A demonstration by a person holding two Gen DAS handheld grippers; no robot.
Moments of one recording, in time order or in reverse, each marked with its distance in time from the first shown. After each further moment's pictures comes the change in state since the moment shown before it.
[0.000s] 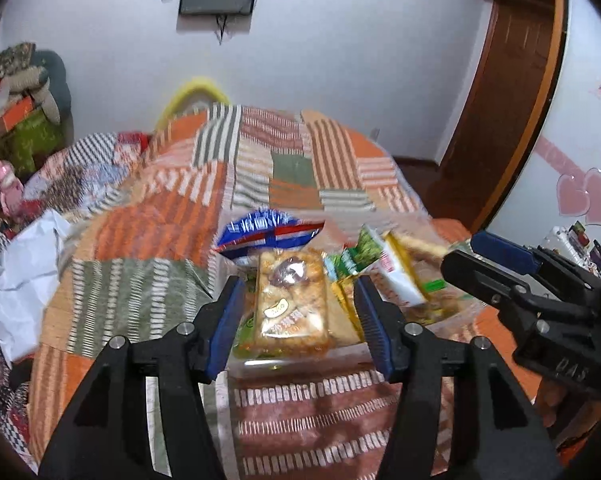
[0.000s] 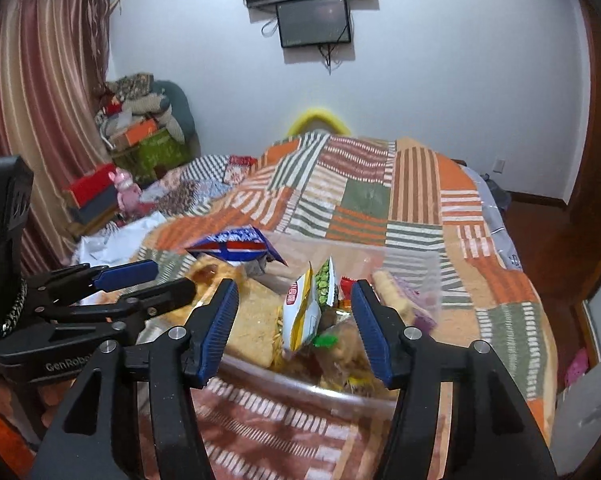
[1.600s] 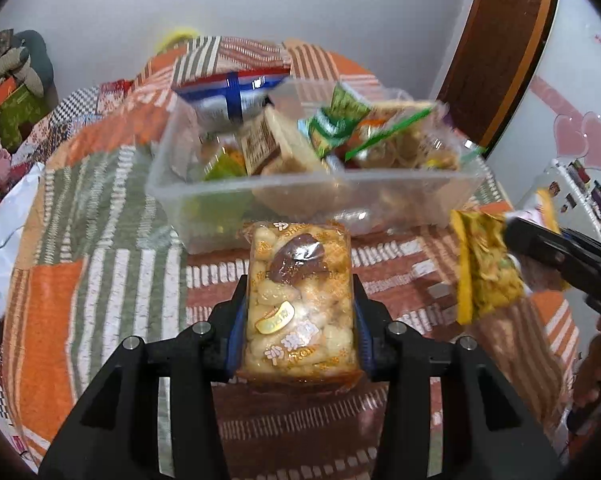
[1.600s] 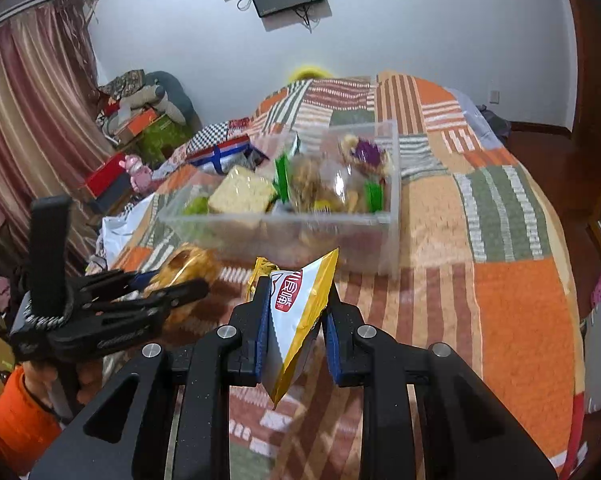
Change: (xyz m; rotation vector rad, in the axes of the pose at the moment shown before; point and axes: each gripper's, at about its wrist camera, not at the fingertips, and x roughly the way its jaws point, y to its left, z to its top) left arm 0.029 -0.022 -0.088 0.052 0.208 -0.013; right arm -0.020 -0.035 -0.078 0.143 0.124 0.064
